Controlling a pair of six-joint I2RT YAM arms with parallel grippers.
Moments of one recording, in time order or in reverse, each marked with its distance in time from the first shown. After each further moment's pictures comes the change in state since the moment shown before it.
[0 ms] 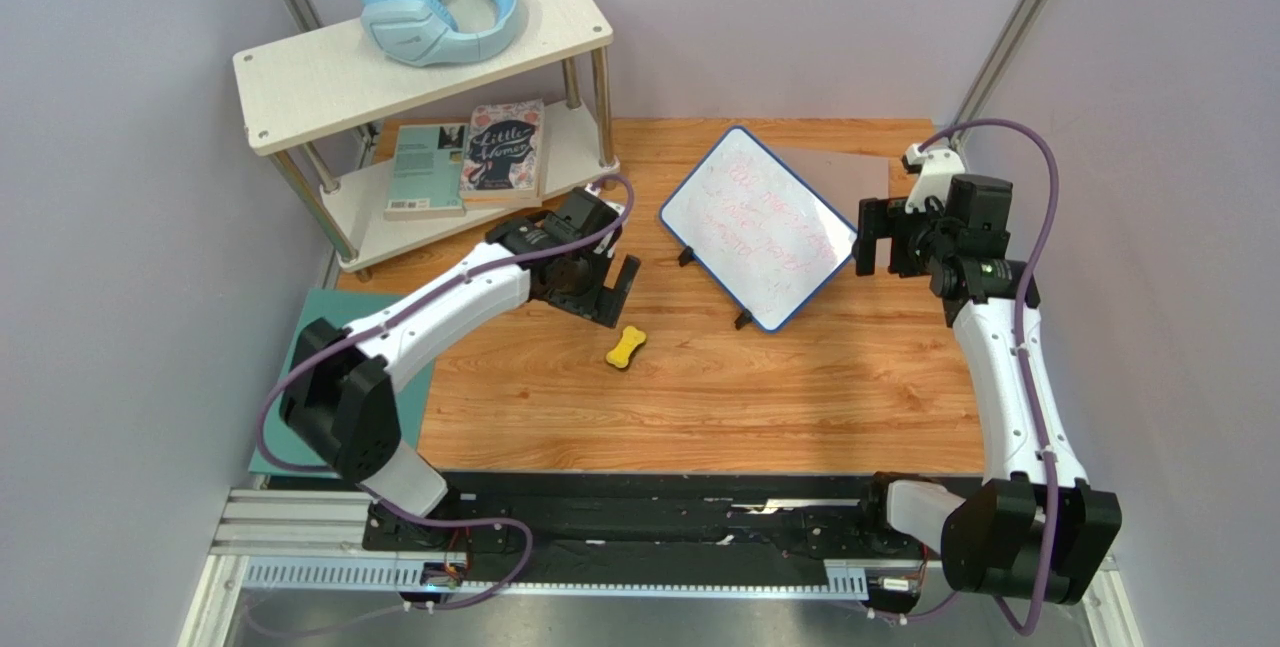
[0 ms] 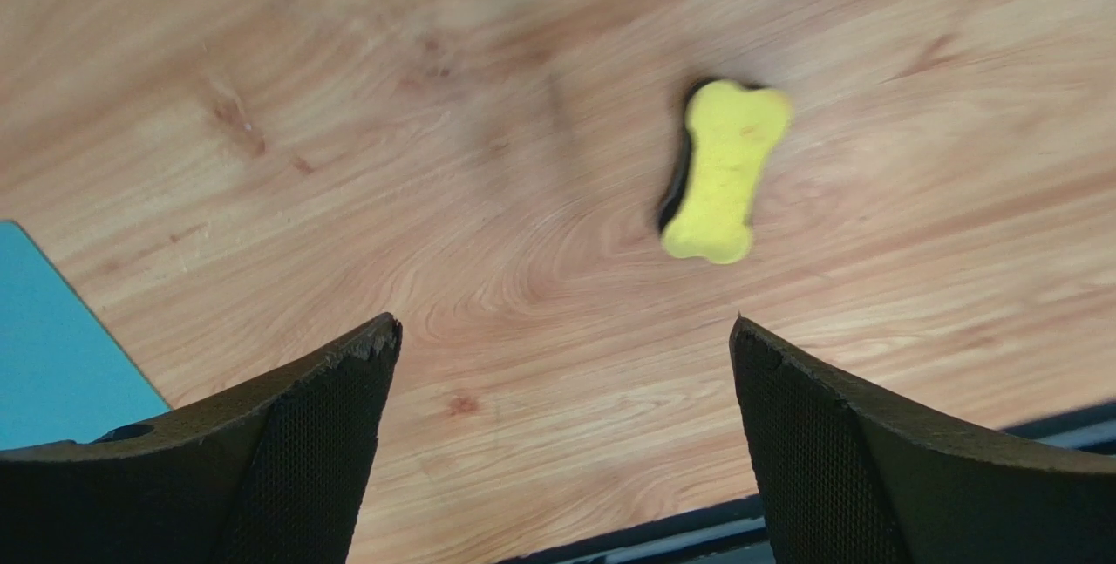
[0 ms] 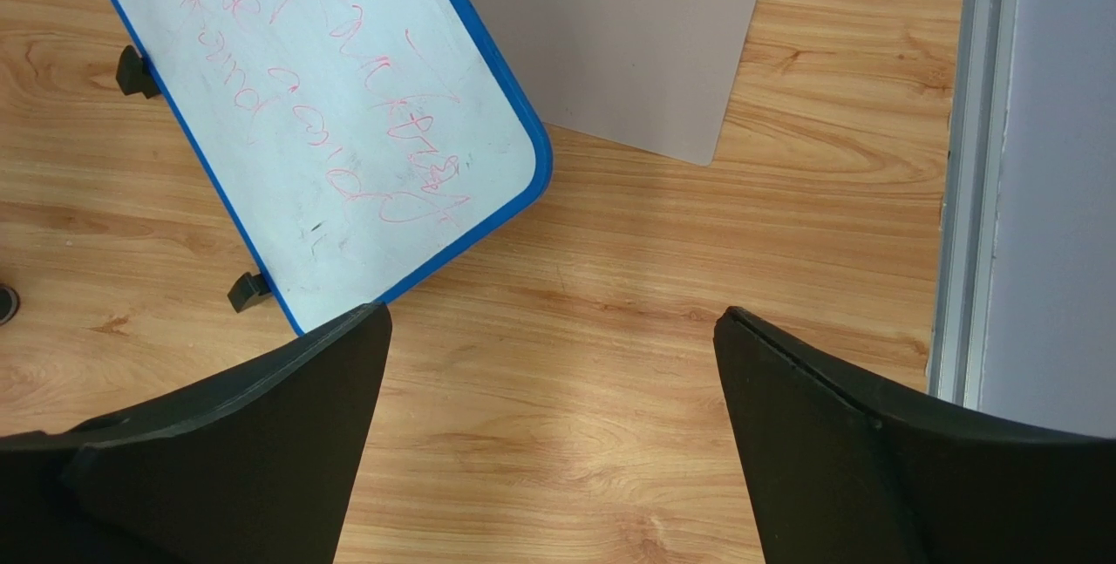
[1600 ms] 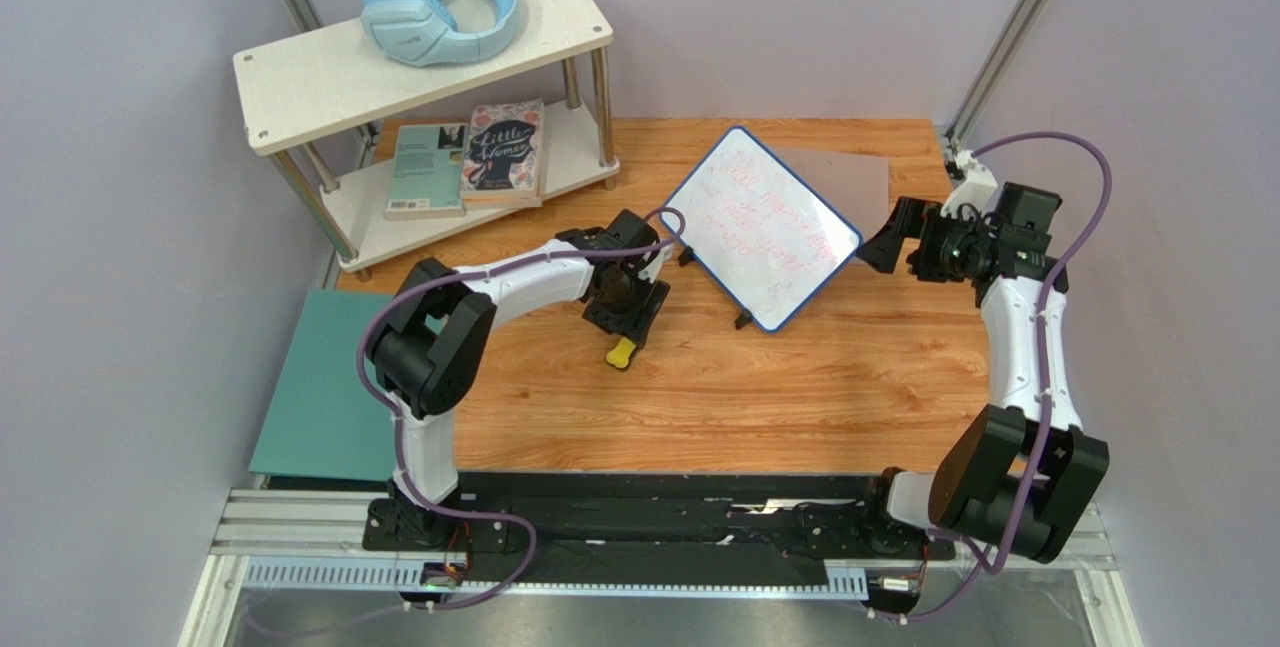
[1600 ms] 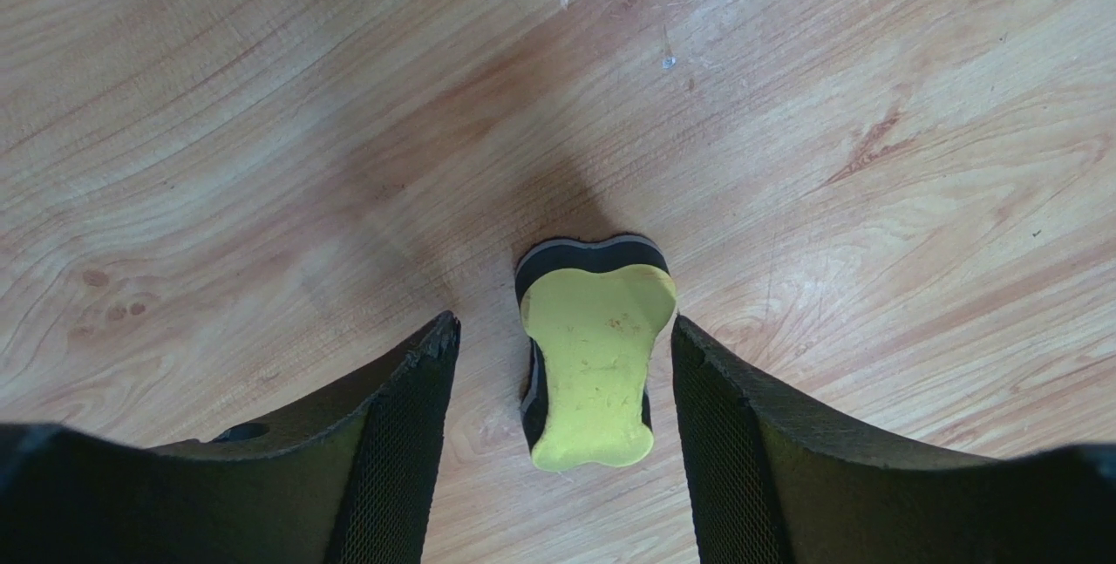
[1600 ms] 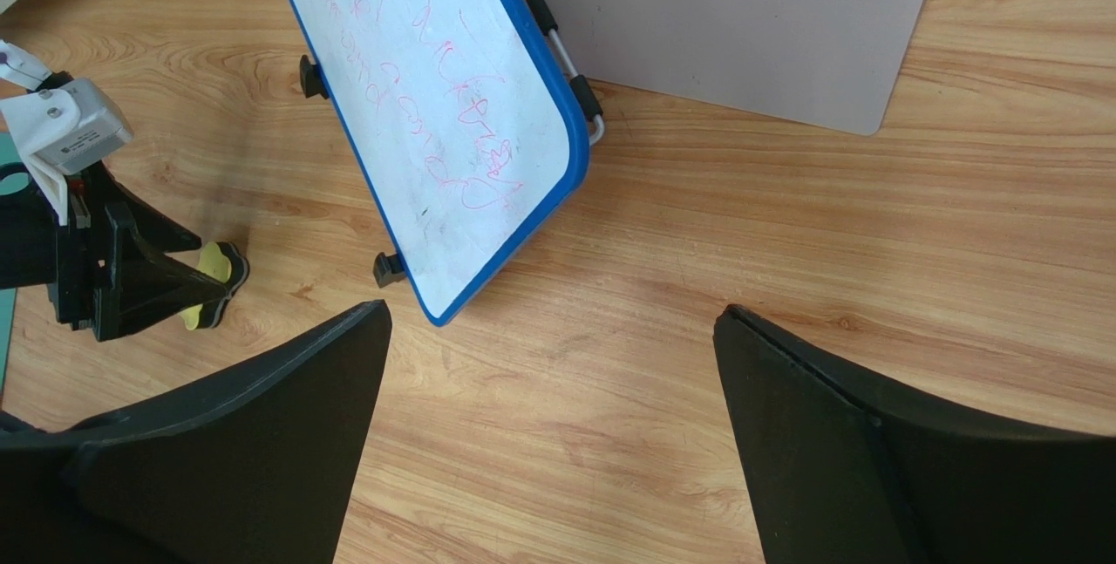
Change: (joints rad) left arm -0.021 0.315 0.023 0.222 0.224 0.045; right arm -0.251 0.143 0.000 0.002 -0.463 0.084
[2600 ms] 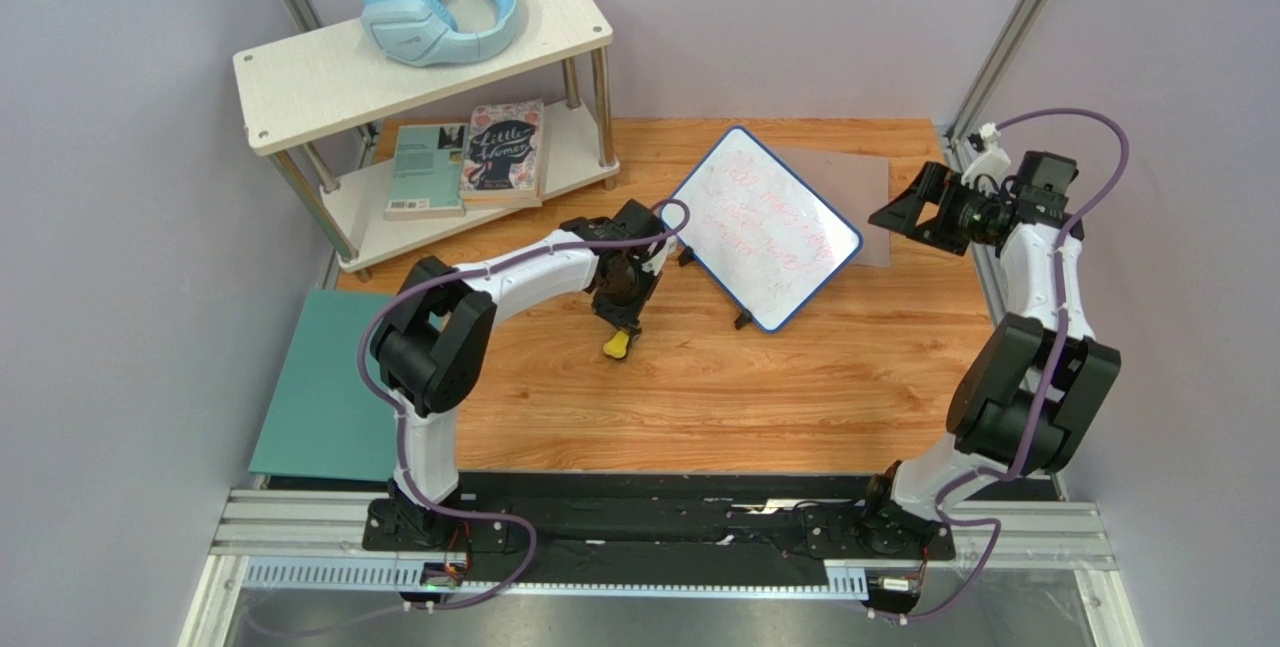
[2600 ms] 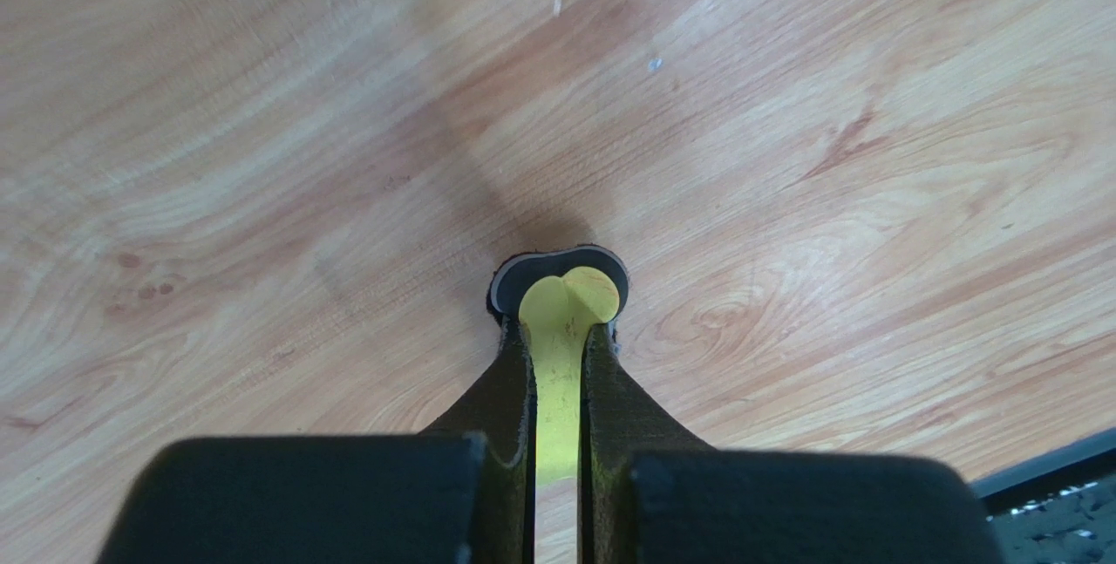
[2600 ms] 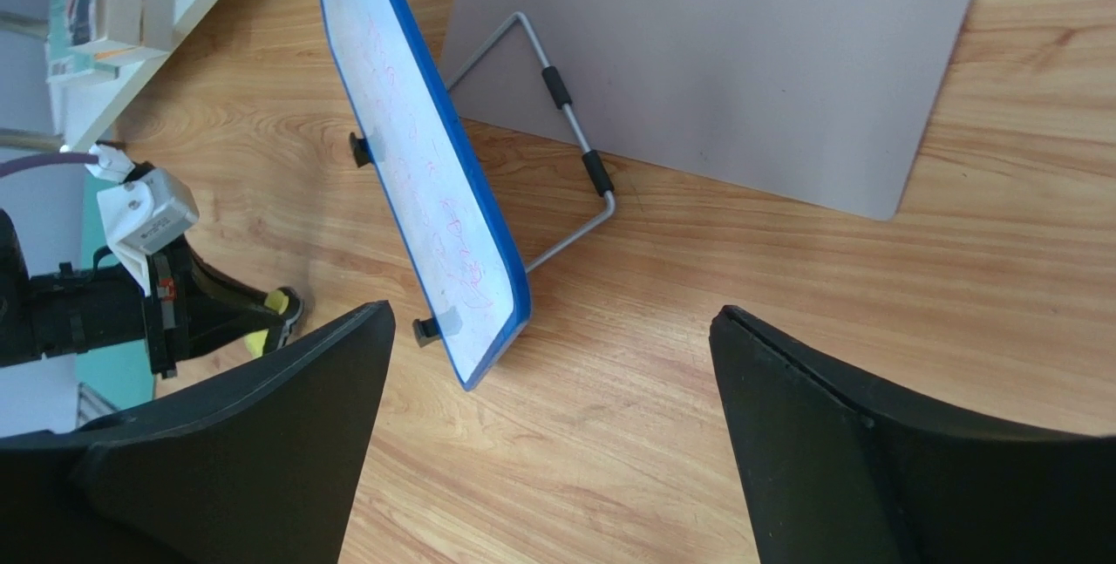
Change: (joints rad) left arm -0.006 0.017 0.067 -0.082 -0.014 0.001; right arm -0.069 0.274 0.200 0.003 -0.144 0.071
